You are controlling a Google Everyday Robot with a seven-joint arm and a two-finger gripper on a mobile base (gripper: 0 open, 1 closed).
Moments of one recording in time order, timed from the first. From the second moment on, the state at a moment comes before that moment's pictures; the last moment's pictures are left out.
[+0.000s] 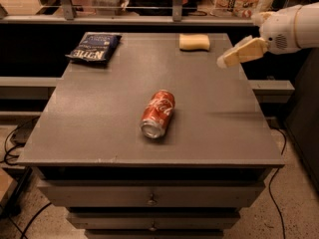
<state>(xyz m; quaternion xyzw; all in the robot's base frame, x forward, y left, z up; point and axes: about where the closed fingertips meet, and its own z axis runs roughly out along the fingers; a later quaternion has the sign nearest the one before) 0.651 -0.191 0.970 -0.44 0.74 0.13 0.50</state>
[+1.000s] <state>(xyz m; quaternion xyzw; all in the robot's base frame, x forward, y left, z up) 0.756 -0.183 0.945 -0.34 0.74 0.18 0.55</state>
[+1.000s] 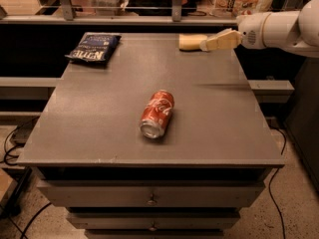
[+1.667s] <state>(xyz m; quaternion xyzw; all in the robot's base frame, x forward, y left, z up) 0.803 -0.174 0.928 -0.33 0.74 0.21 0.54</state>
